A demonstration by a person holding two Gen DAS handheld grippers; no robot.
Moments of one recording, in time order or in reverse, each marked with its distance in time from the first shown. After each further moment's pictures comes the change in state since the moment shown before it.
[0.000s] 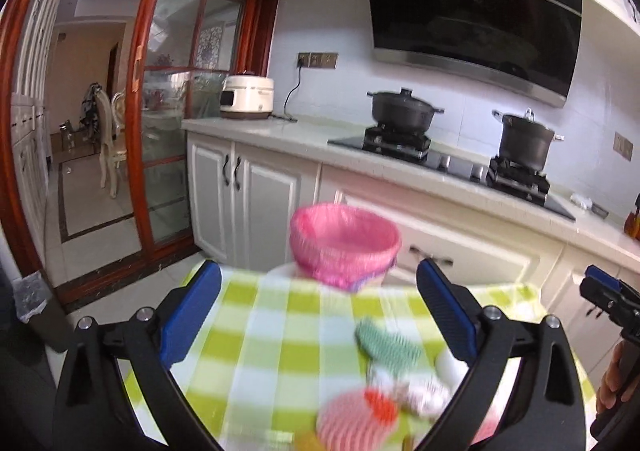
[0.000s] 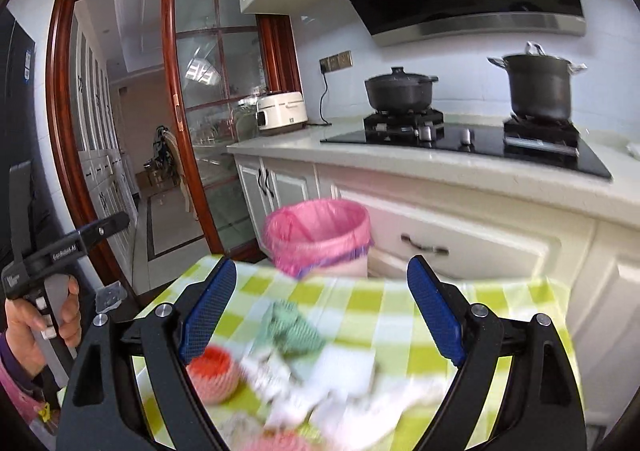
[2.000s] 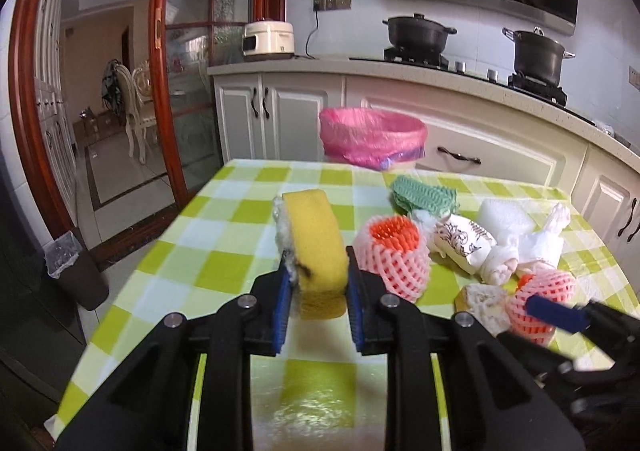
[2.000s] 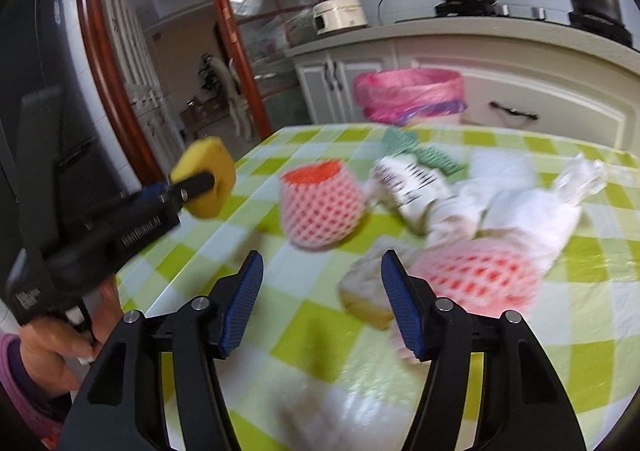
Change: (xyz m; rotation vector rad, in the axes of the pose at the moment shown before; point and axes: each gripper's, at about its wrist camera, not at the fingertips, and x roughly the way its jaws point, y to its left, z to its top) left arm -0.025 0.004 -0.134 0.064 0.149 0.113; right arm 0.030 0.109 -0.156 -0.015 0.286 0.198
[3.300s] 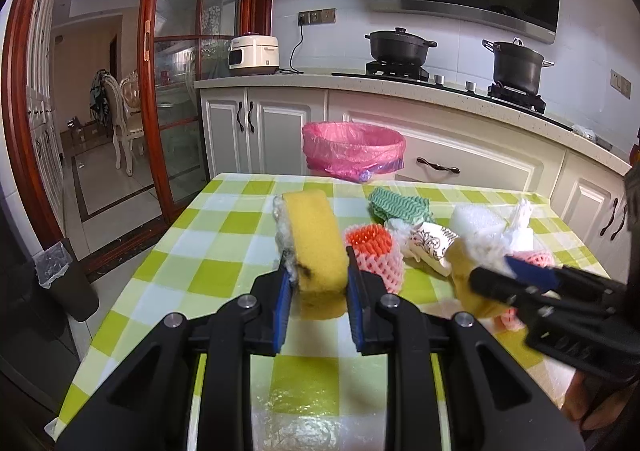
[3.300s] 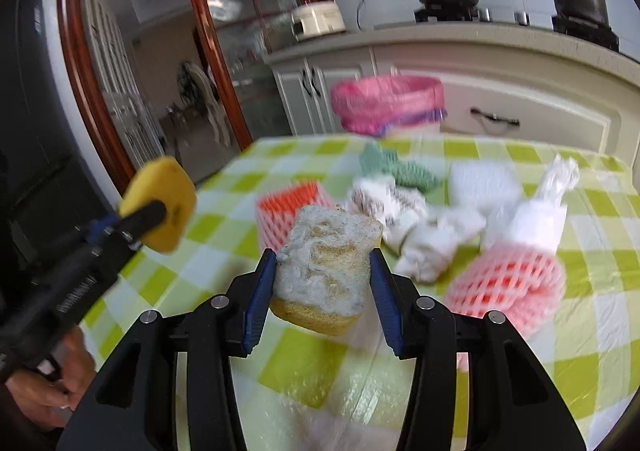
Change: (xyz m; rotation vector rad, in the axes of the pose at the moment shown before) left arm -0.026 -0.003 0.000 0.010 -0.038 -0.062; right arm -0.013 -0.007 0.030 0.036 -0.070 -0.074
